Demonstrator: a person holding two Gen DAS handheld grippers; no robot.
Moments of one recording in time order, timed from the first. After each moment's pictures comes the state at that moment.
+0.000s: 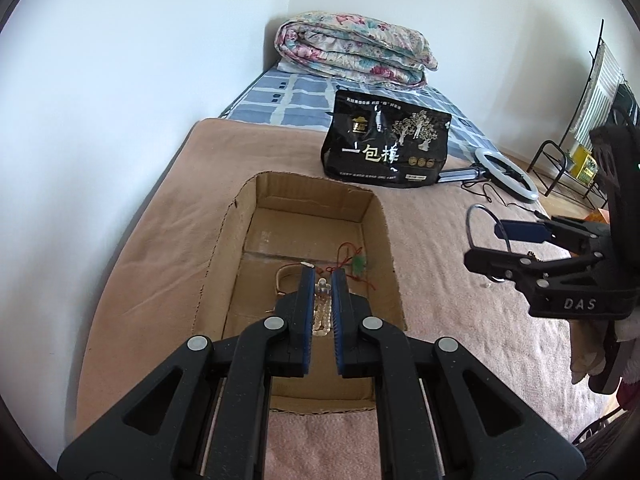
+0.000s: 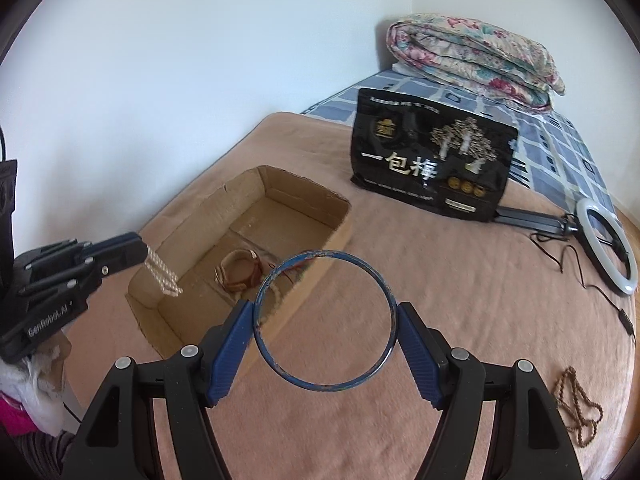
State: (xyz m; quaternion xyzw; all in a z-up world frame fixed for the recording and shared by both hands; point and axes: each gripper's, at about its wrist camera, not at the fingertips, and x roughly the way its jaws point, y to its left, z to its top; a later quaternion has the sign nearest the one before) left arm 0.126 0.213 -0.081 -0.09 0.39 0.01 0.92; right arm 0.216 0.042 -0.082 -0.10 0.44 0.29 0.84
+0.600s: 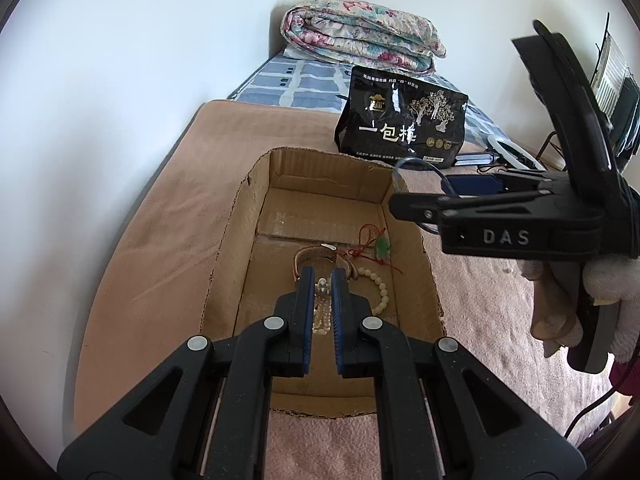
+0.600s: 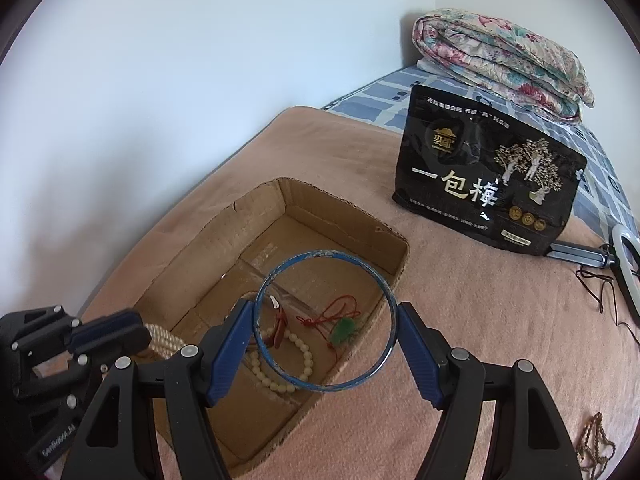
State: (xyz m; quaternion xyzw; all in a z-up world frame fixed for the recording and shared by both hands) left arm 0.131 0.224 -0.109 -0.09 0.40 0.02 0.91; right arm 0.254 0.117 -0.109 -0.11 0.45 0.30 0.83
